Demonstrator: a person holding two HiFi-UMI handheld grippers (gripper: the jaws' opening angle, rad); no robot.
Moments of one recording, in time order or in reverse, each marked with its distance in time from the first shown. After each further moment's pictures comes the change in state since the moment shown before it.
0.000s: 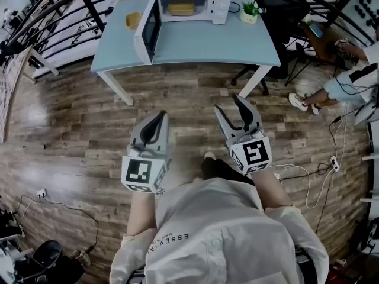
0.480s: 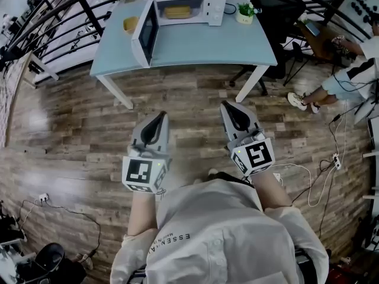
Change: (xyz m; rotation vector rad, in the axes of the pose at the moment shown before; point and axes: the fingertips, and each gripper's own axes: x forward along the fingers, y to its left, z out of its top) left arm 0.000 -0.013 0.006 0.013 -0.011 -0.014; right arm -0.019 0.000 0.018 0.048 -0.076 0.020
